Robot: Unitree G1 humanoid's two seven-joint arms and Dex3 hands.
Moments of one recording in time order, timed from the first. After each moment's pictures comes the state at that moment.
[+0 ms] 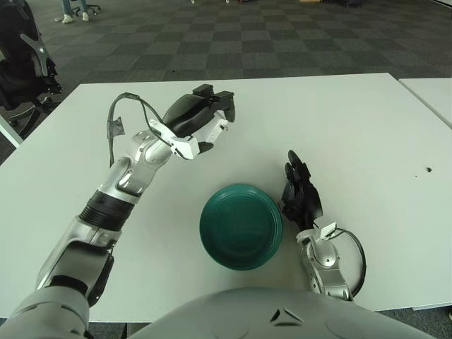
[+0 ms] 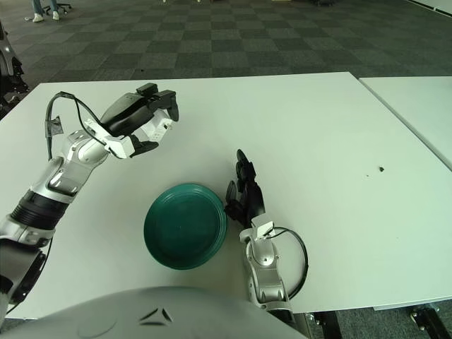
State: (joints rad) left arm -0.38 0.47 -0.30 -0.17 0.46 -0.22 -0.25; right arm 0.29 0.09 0.13 0.08 -0.04 -0.30 -0.02
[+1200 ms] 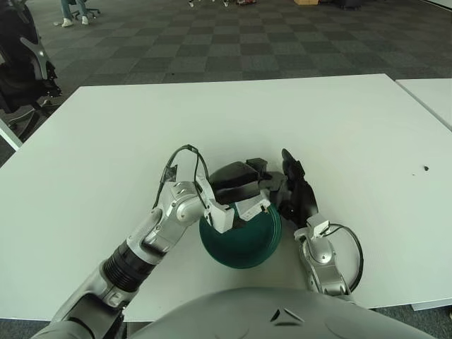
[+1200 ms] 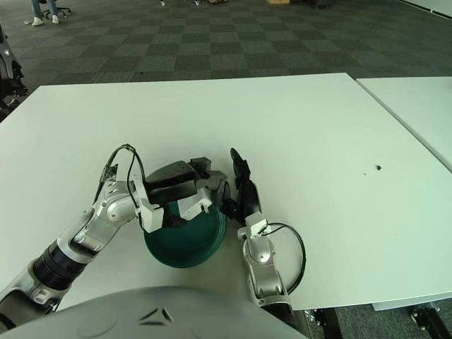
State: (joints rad) left arm -0.16 0.39 -0.54 -0.30 0.50 -0.23 -0.51; right arm 0.24 0.06 0.16 0.14 -0.13 -0.39 -0.05
